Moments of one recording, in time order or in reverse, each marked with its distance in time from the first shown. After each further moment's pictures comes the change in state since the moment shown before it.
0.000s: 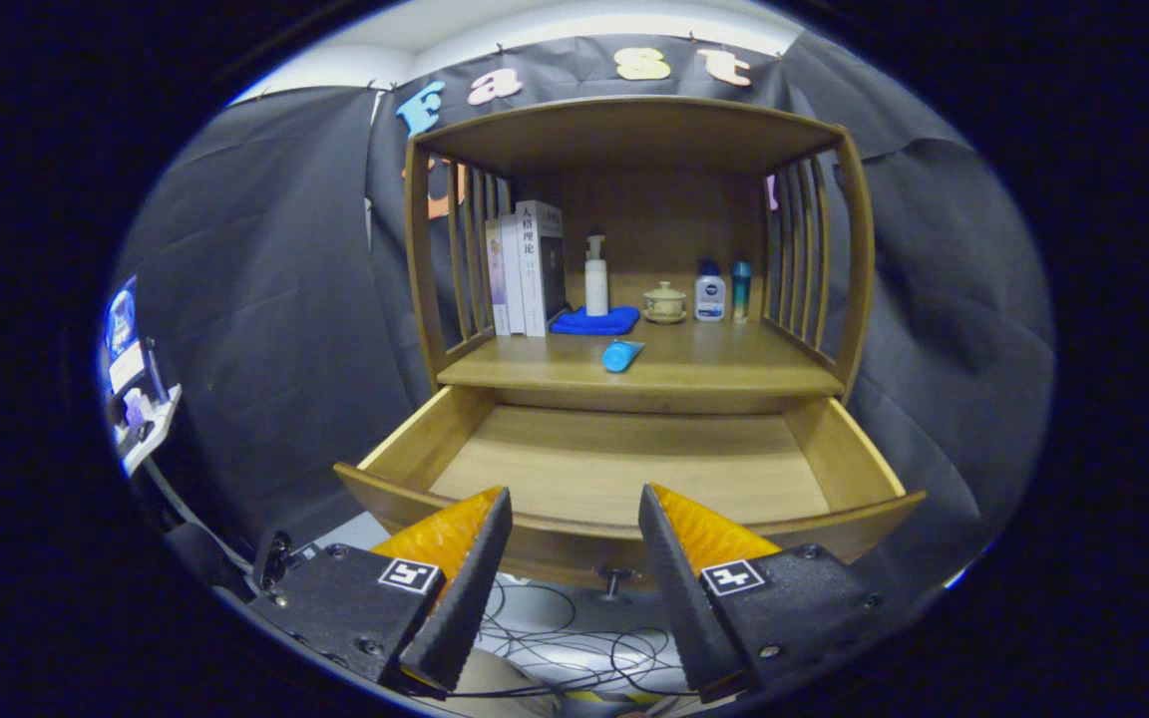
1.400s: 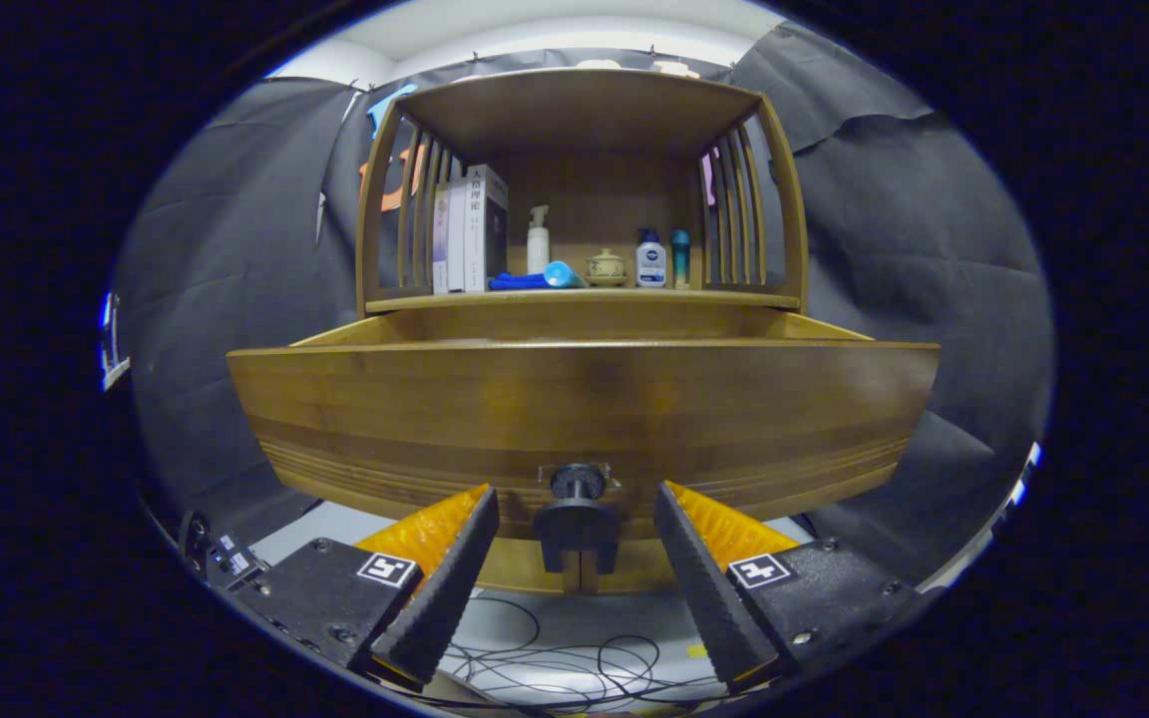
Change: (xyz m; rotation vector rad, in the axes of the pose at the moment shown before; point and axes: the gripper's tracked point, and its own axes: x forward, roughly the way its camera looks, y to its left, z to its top) arm 0.064 -0.028 -0.120 0.018 -0.104 -0.171
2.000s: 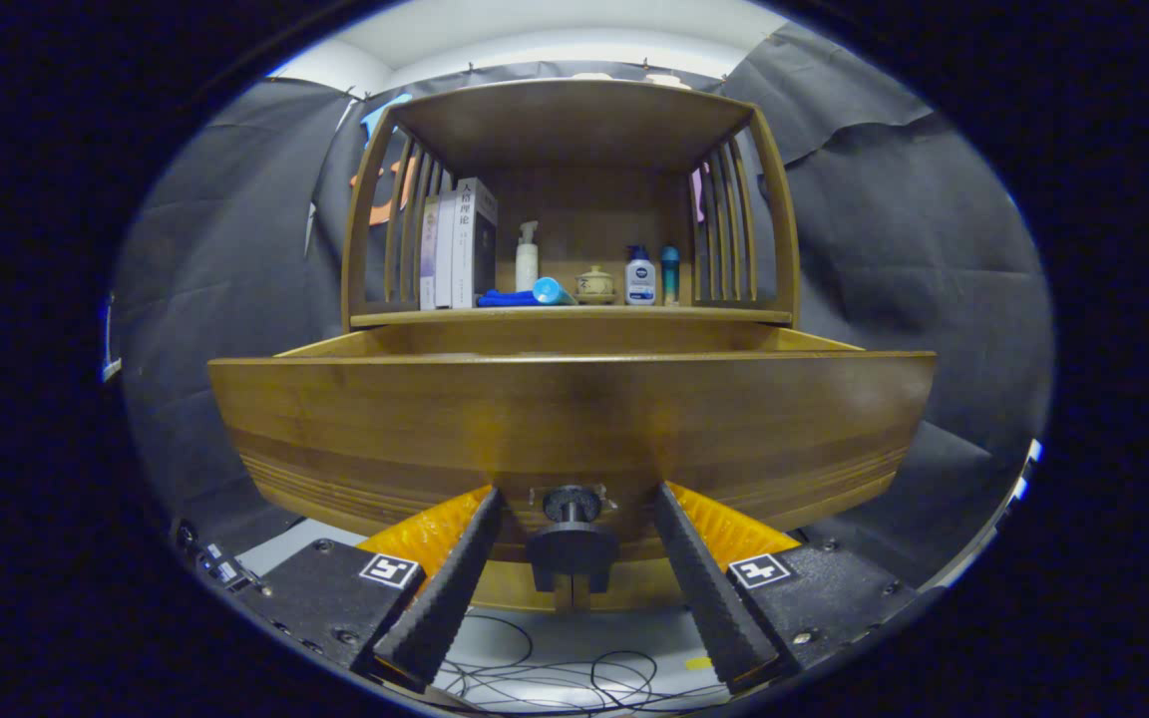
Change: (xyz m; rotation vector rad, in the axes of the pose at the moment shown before) arm 0.012 -0.003 0.011 -0.003 -0.063 -0.028
